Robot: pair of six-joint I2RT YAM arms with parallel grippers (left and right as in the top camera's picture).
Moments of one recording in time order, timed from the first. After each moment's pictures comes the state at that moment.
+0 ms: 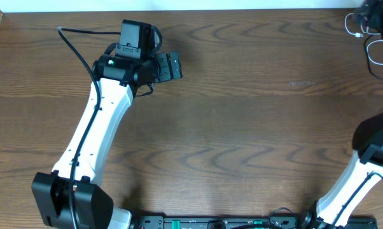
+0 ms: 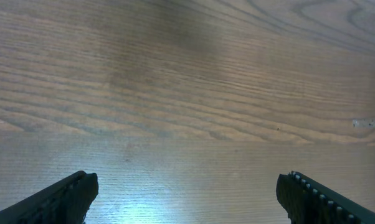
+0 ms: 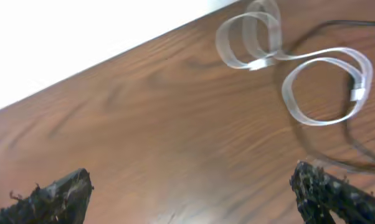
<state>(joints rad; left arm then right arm) -0.22 1.63 1.49 -0.84 0.15 -0.38 -0.32 2.17 2.37 -1.13 -0.23 0.07</state>
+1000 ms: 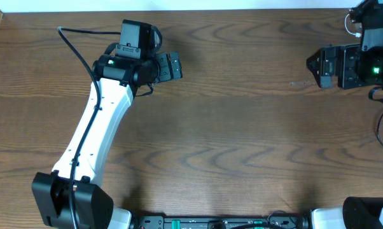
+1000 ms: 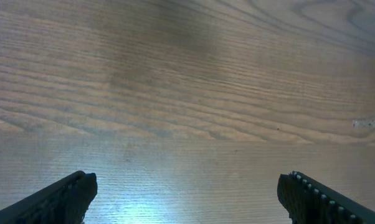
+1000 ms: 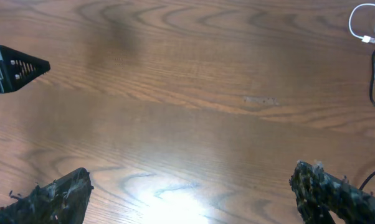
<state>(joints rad) -0.22 1.63 1.49 -0.84 0.15 -0.38 0.00 1.60 2.37 -1.69 -0.25 -0.06</state>
